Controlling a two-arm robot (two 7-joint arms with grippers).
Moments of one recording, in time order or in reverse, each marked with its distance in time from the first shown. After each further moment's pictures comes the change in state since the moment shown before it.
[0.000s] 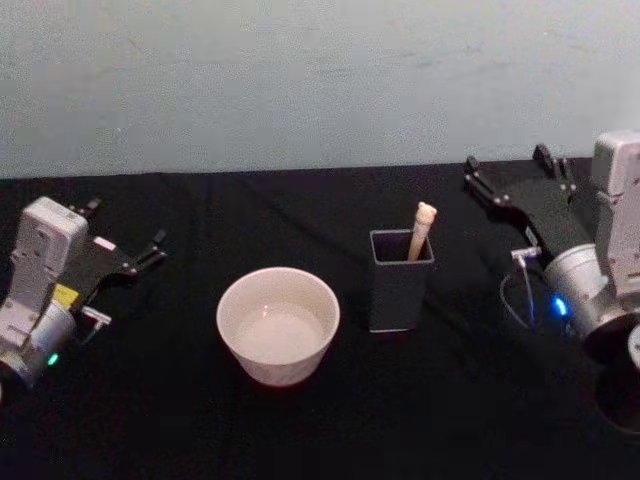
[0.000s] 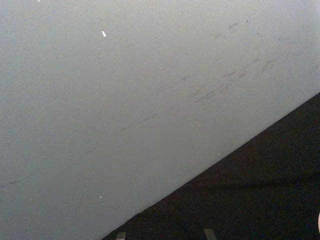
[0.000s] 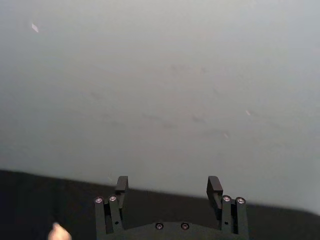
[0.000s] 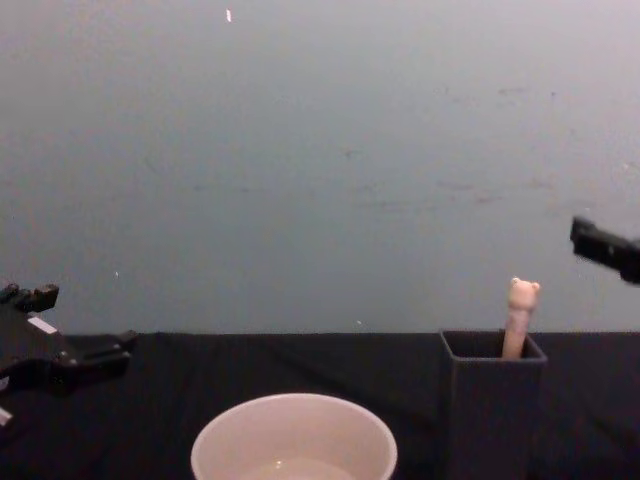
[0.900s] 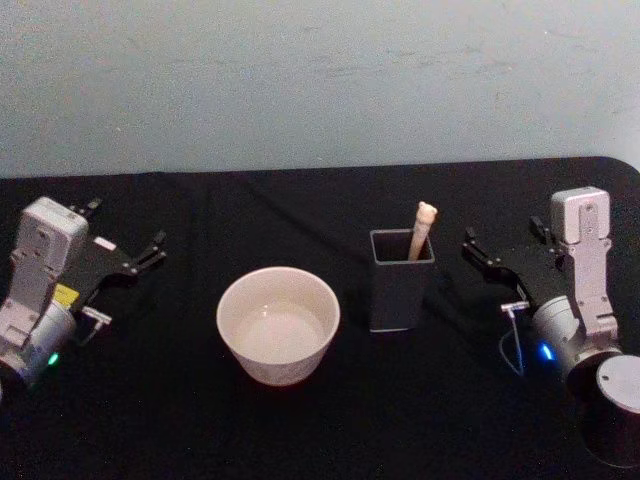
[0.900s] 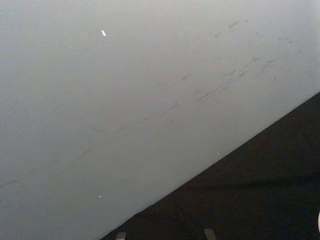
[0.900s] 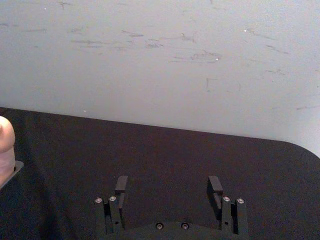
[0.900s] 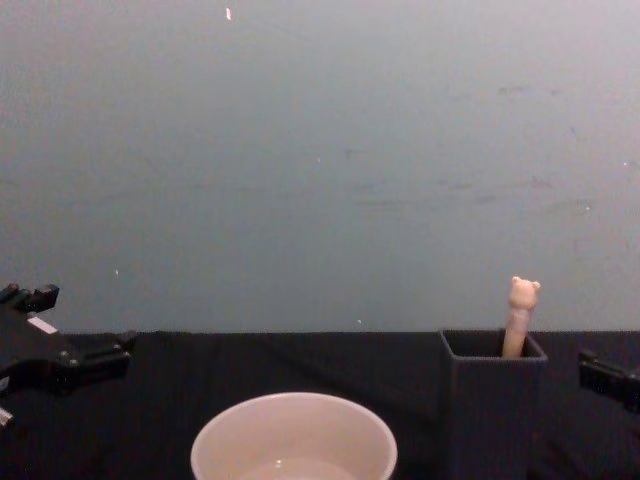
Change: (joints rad) left arm 0.000 0.000 0.000 0.000 0.000 0.000 0.000; right arm -0.006 -0.044 -0.007 0.147 -0.086 0.074 -0.046
